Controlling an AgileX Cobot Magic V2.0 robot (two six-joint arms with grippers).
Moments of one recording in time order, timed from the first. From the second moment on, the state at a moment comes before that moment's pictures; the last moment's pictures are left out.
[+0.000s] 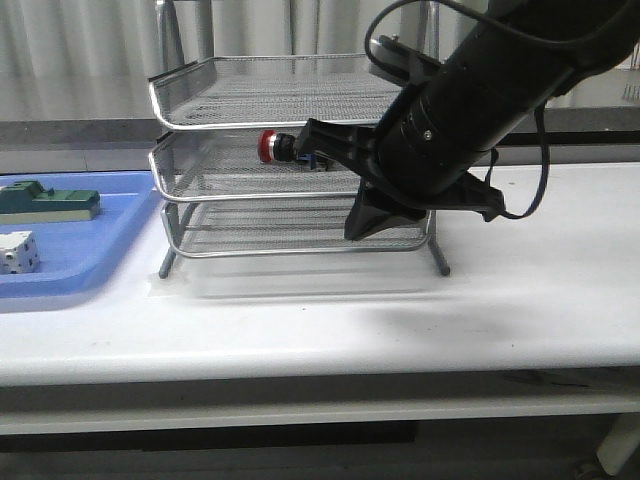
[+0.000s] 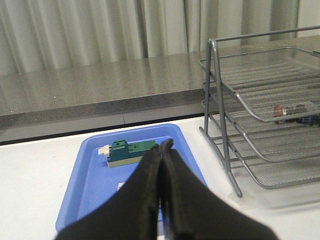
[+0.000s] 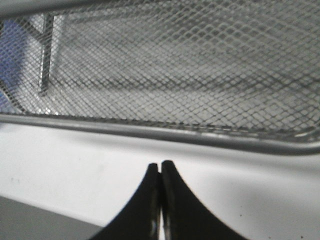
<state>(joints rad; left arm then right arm) 0.00 0.19 -0.25 -0.44 0.19 0.52 0.50 1.80 -1.09 0.61 0.20 -0.09</state>
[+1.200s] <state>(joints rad) 0.00 0.19 -0.25 -0.44 0.19 0.52 0.24 1.08 -0.80 0.20 0.45 -0.08</state>
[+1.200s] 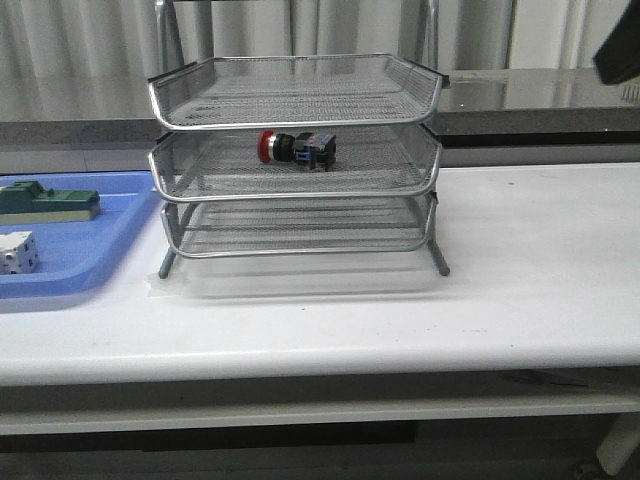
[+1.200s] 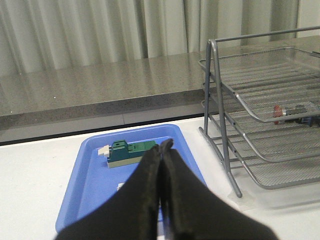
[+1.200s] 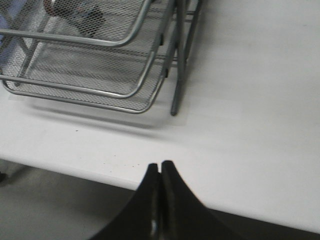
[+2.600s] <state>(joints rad) 0.00 0.19 -0.25 -0.44 0.19 0.52 0.12 0.39 -0.54 0.15 0.59 -0.08</state>
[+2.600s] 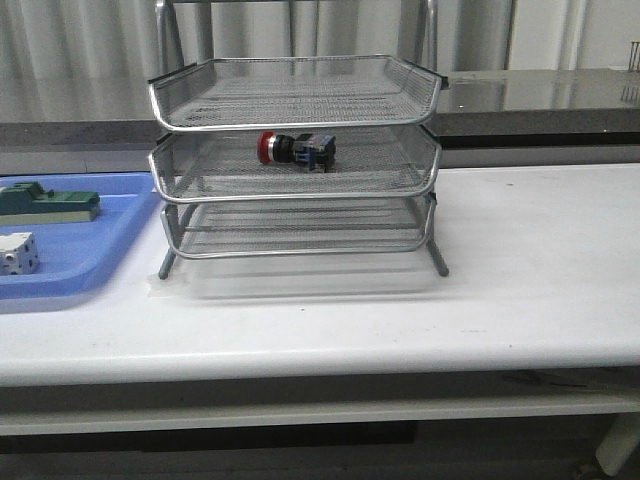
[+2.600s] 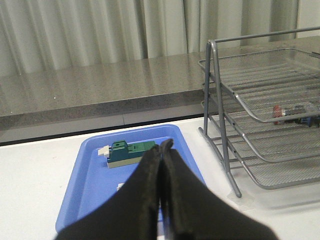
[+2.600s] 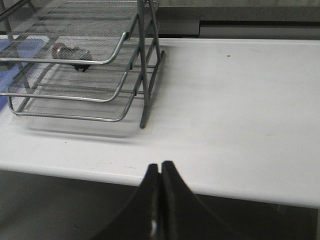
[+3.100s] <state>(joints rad) 0.00 0.19 -0.25 -0.44 0.19 0.52 0.12 0.07 -0.17 0.06 0.23 -0.08</state>
